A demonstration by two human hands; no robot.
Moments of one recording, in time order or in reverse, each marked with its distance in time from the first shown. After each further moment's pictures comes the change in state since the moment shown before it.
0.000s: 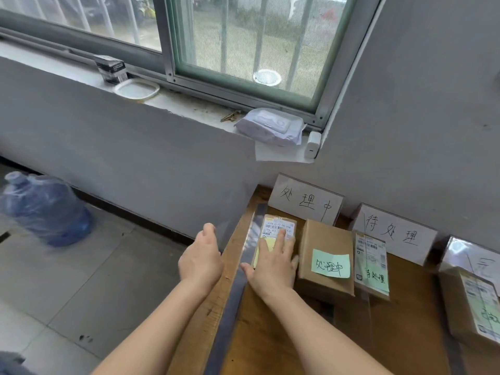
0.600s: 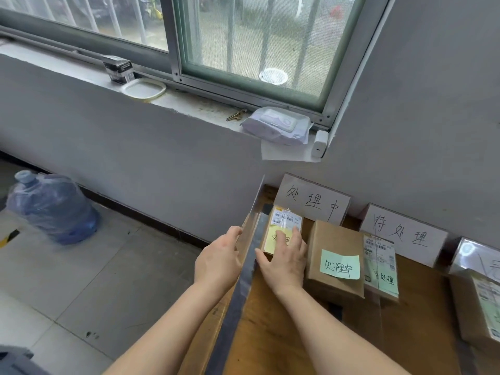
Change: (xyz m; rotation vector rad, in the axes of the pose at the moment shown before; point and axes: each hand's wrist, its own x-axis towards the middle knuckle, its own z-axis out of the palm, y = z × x) left_hand -0.015 0.012 -0.005 -0.140 0.001 0.167; right_hand 0.008 0.008 0.002 0.220 0.192 0.065
